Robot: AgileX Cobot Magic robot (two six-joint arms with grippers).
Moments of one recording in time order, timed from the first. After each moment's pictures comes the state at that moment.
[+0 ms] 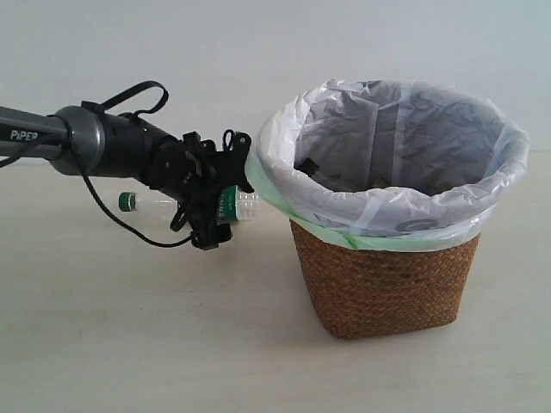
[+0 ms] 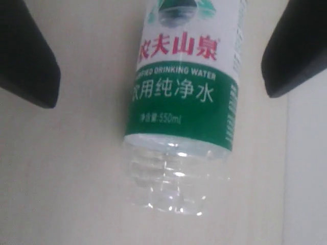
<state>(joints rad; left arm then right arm) -0.44 2.24 -1.56 0.25 0.27 0.81 0.15 0.01 0.00 -0.02 0.33 0.03</state>
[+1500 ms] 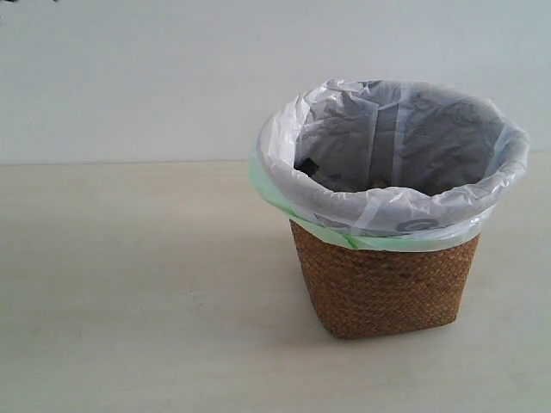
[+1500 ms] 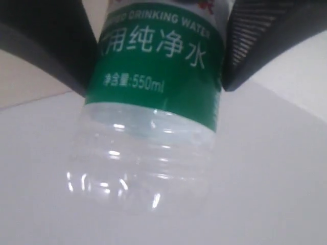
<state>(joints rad) -0.37 1.57 -1.56 1.05 0.81 -0.56 0.15 0.01 0.00 -0.02 0.33 0.03</state>
